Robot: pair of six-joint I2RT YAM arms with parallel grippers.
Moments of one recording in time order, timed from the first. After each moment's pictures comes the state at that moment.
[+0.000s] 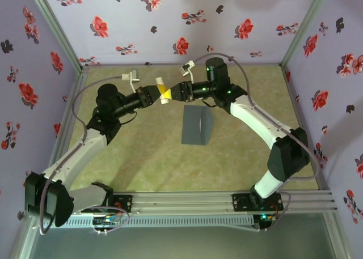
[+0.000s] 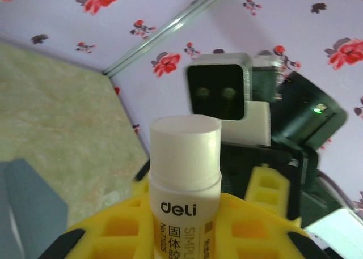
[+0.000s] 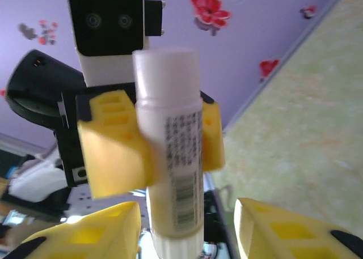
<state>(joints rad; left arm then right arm) -0.41 1.18 0.91 0.27 0.64 -0.97 0.56 1.62 1.44 -0.19 -1.05 0.61</state>
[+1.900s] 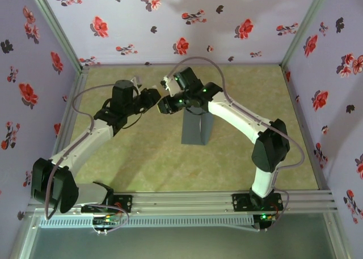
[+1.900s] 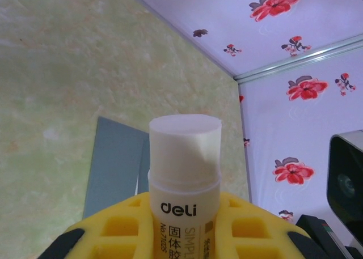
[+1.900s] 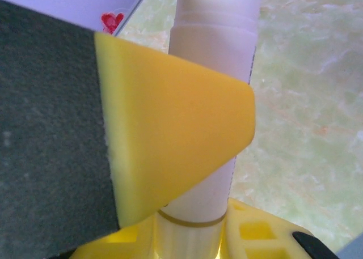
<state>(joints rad) -0.46 1.30 1.00 -0.12 0.29 -0.95 0.75 1.80 1.66 -0.64 -0.45 0.28</state>
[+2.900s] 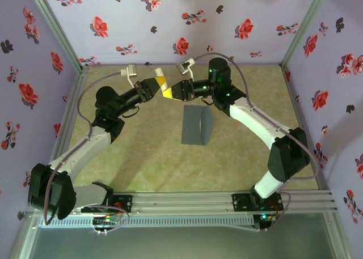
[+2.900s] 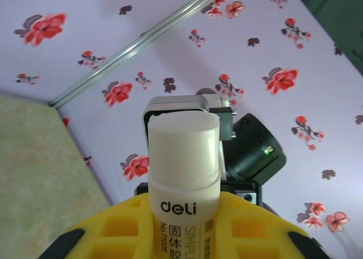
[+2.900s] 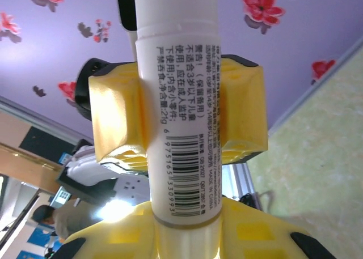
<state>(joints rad) -0.44 1.25 0.88 0.67 0.65 -1.17 0.57 1.62 1.37 0.21 -1.20 0.93</state>
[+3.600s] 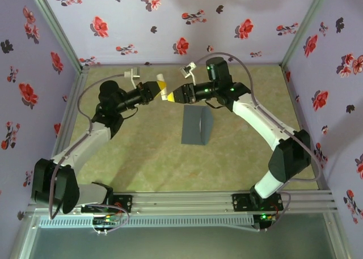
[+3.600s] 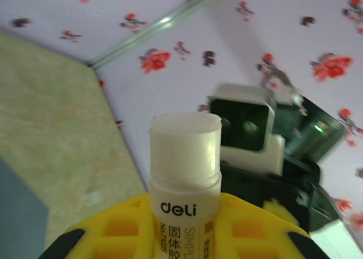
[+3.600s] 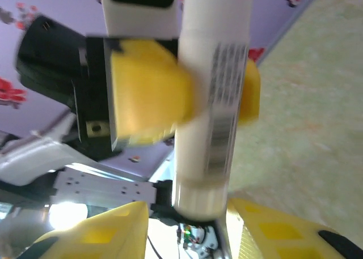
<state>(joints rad) -0.37 1.30 0.94 0.37 0.71 -1.07 0.55 1.60 1.47 -0.38 -1.03 0.48</state>
